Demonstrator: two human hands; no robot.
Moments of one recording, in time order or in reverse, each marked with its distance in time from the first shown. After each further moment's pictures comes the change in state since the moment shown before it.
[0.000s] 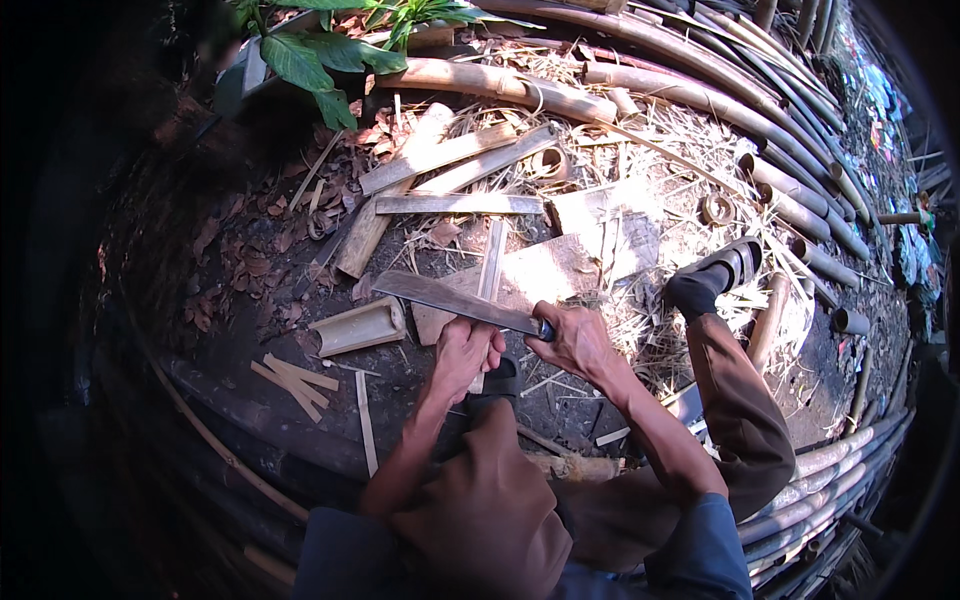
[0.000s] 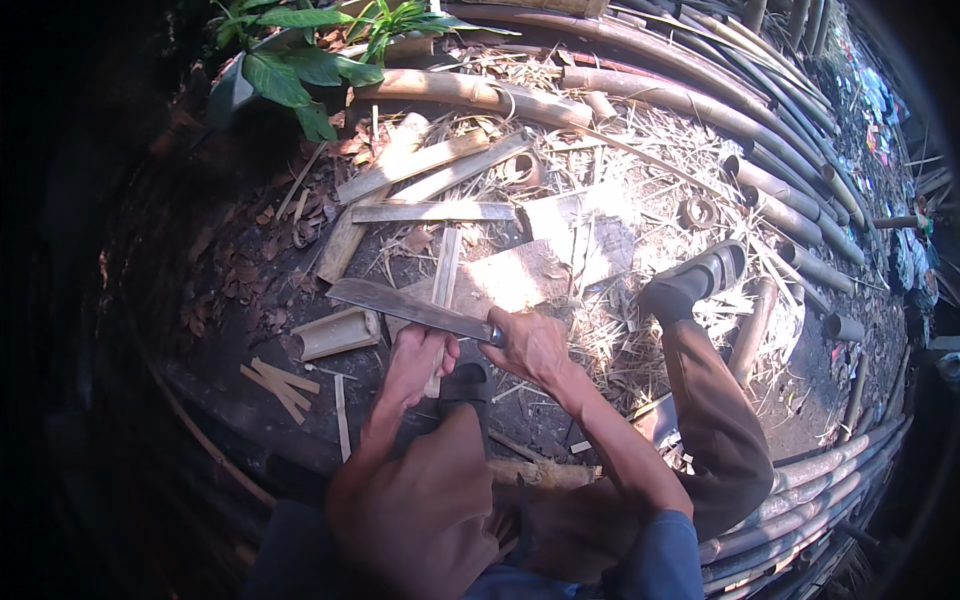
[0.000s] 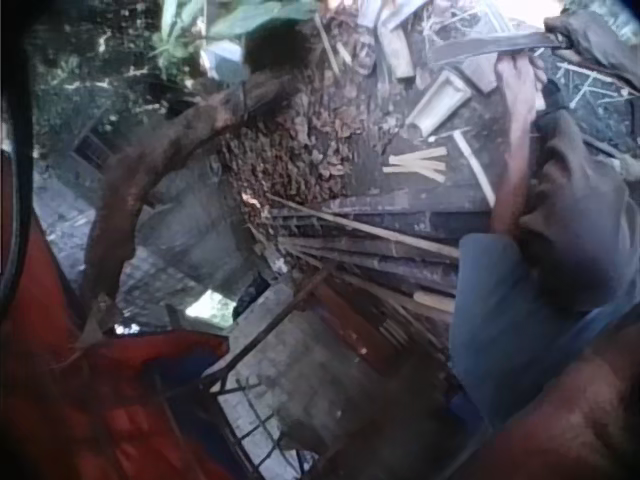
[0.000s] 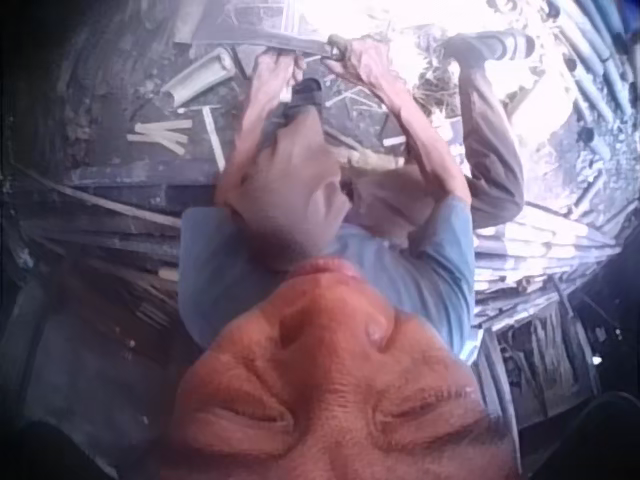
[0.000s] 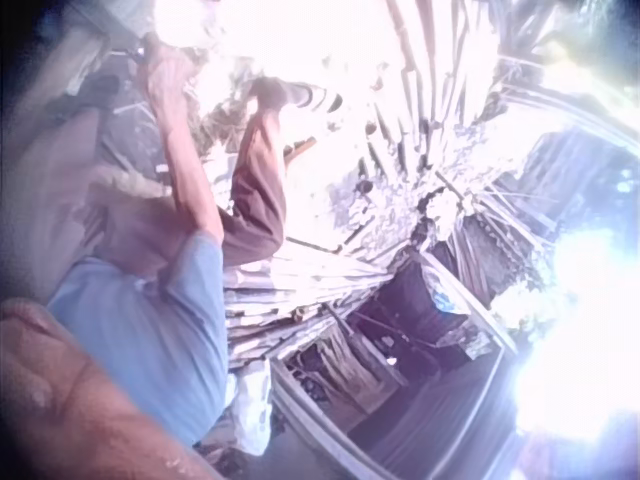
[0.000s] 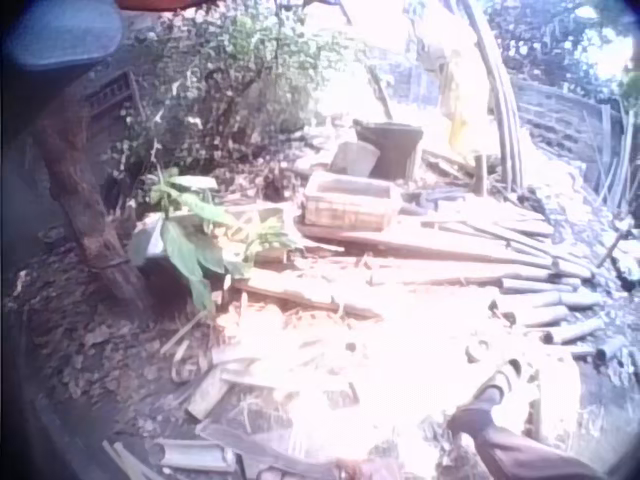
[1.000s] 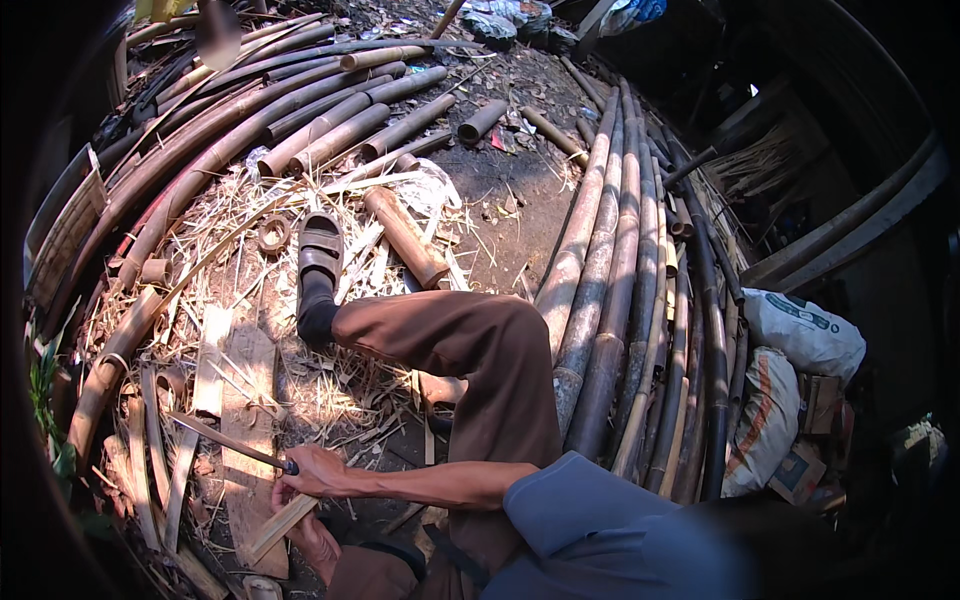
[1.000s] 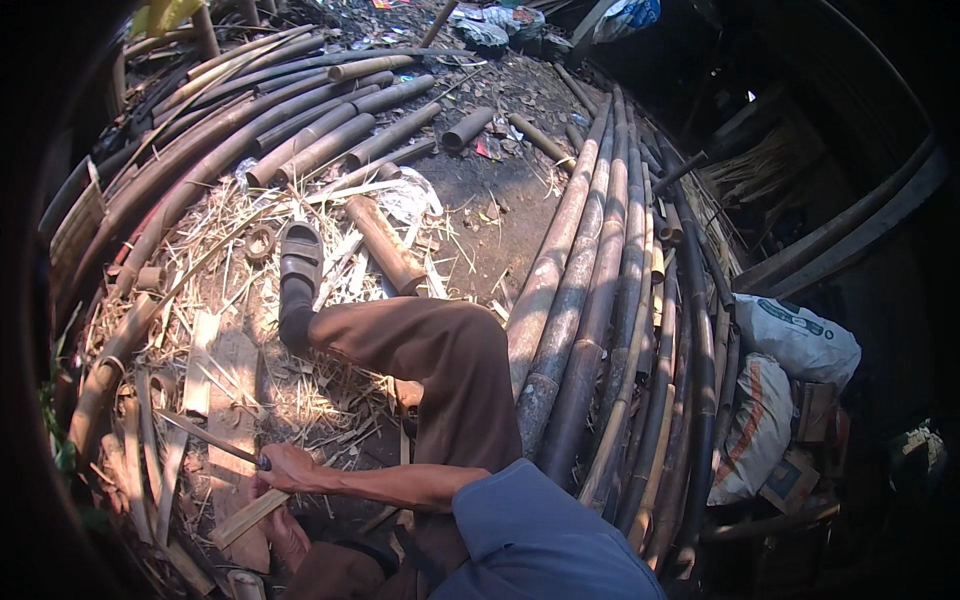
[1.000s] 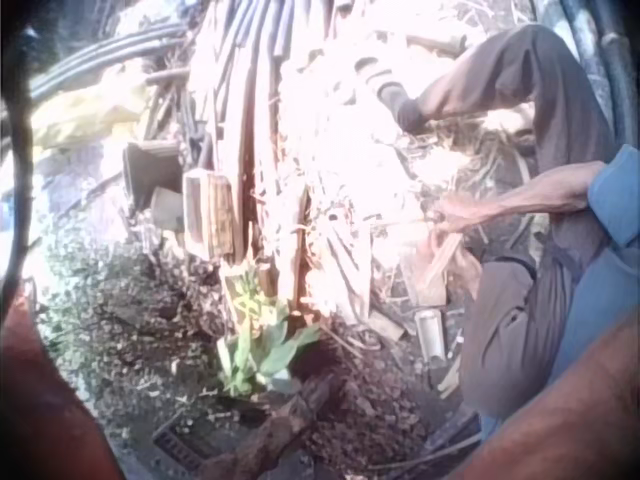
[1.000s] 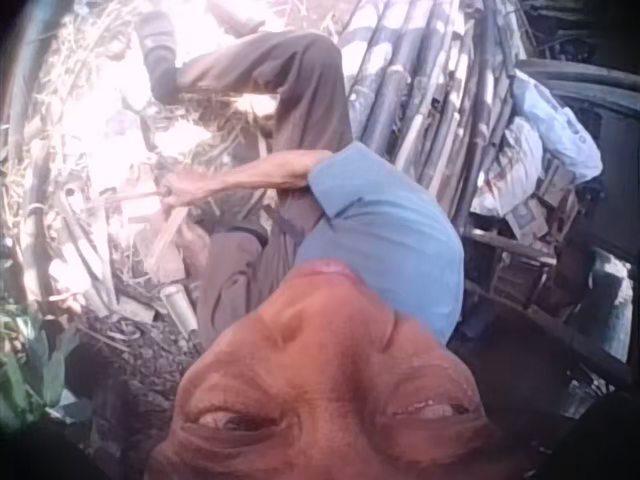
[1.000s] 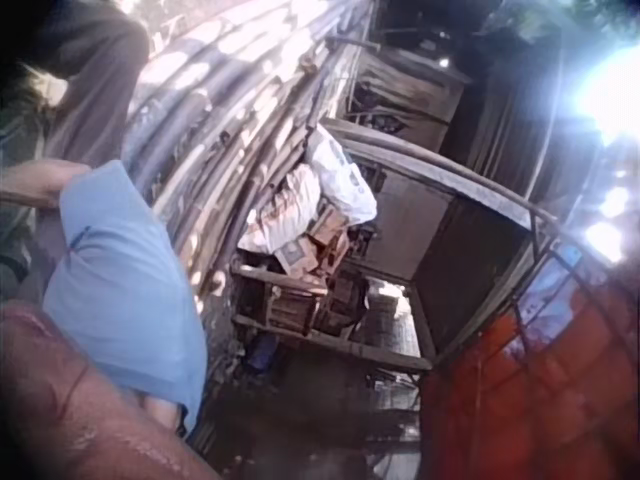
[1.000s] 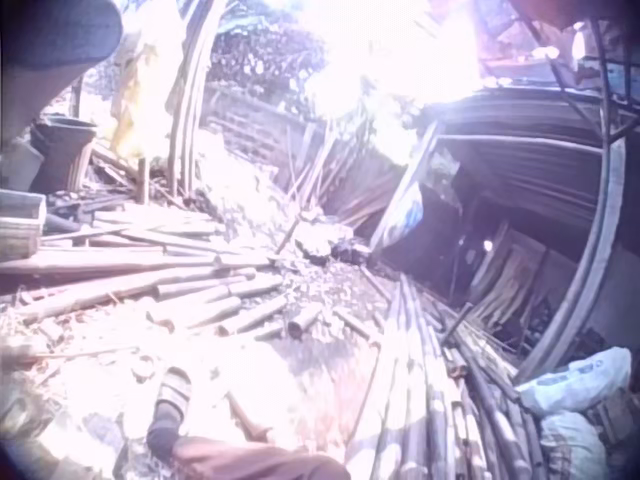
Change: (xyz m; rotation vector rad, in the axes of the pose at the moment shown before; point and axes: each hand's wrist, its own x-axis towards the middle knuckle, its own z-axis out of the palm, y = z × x) left_hand 0.043 -0.113 0.059 -0.258 -0.440 0.333; right_hand -0.048 0.038 0.072 0.664 0.562 0.696
